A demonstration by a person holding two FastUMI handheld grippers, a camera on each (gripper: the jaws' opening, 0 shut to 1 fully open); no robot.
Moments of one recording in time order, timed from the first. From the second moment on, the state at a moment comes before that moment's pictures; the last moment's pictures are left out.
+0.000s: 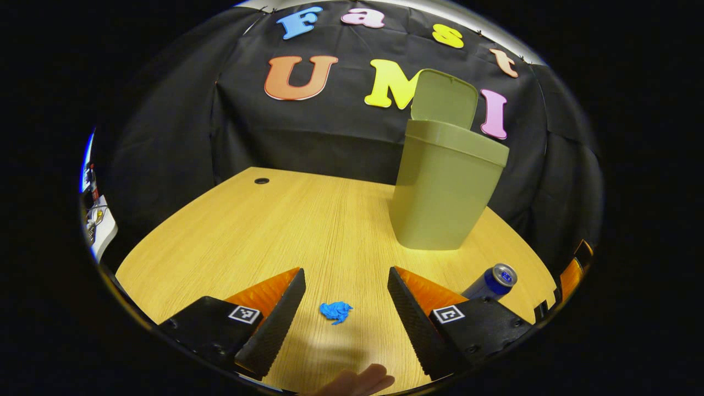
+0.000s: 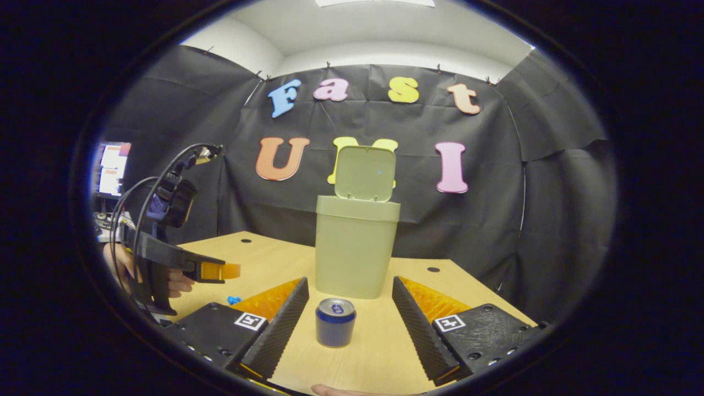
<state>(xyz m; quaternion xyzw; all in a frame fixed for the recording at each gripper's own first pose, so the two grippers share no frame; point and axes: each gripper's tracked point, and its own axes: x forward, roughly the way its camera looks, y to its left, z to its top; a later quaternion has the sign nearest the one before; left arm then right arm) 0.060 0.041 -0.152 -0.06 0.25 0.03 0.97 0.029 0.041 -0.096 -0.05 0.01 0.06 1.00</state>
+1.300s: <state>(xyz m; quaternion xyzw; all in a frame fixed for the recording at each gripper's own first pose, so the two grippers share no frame) 0.073 0.031 -0.241 -0.04 0.36 -0.01 0.93 0.035 0.021 -0.125 -0.02 0.04 0.05 1.00</state>
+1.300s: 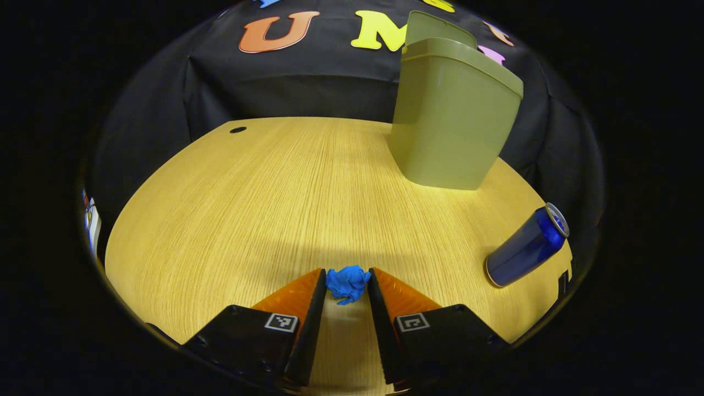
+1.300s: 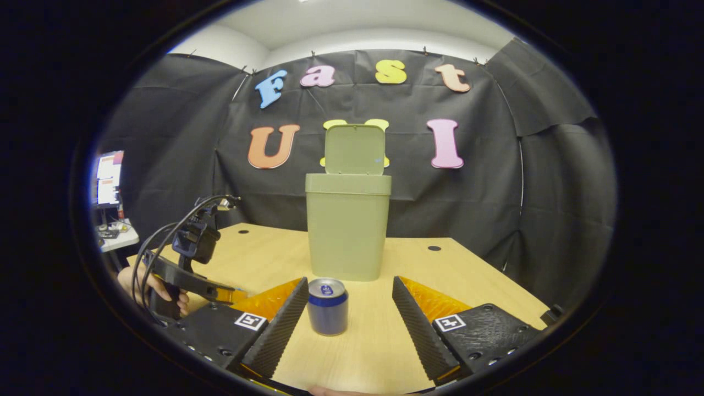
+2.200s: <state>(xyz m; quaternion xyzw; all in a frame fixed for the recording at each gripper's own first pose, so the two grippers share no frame) 0.069 0.023 -0.168 -0.05 0.25 -0.02 0.97 0.064 0.047 -0.189 0.01 0.12 0.05 0.99</state>
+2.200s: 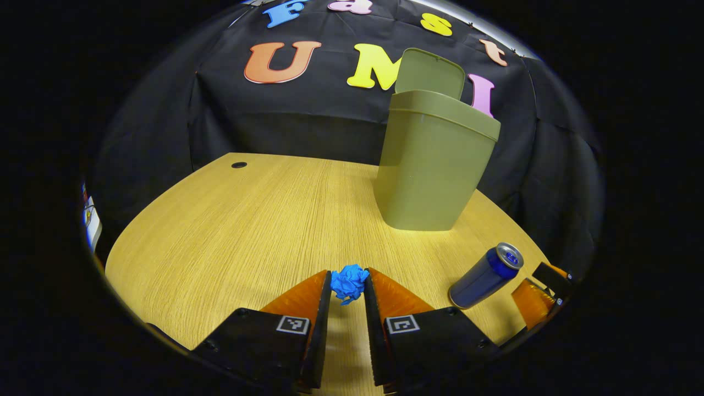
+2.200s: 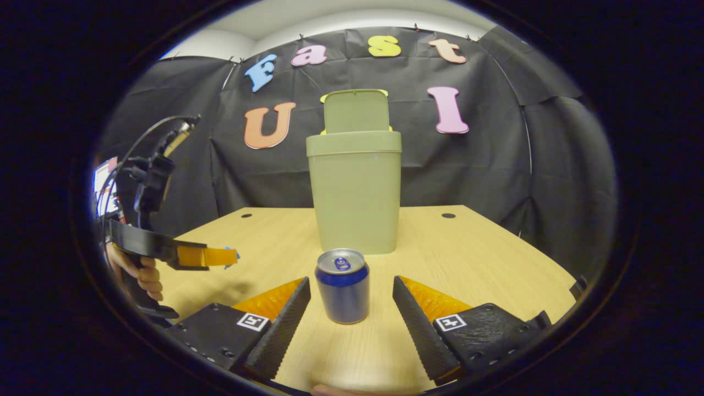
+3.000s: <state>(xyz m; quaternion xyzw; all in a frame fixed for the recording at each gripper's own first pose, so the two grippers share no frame) 0.059 0.008 -0.142 -0.04 0.22 -0.03 0.98 0.122 0.058 -0.231 0.03 0.17 0.03 0.98</state>
